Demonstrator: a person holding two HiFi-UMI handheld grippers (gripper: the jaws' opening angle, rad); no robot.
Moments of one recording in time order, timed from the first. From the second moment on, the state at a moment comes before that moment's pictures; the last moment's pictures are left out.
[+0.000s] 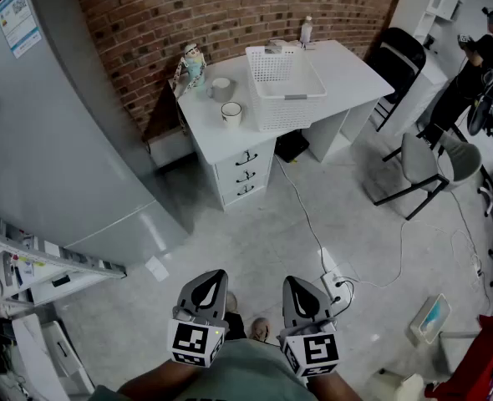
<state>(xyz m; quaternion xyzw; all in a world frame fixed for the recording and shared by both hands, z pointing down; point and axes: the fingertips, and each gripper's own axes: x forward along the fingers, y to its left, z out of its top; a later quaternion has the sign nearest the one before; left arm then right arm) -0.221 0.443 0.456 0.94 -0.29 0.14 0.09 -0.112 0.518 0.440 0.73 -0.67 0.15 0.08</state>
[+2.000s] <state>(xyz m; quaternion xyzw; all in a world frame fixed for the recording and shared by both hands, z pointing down) -0.148 0.205 0.423 0.94 -0.33 0.09 0.09 -0.035 0.266 0.398 0.69 -0.71 0.11 0.07</state>
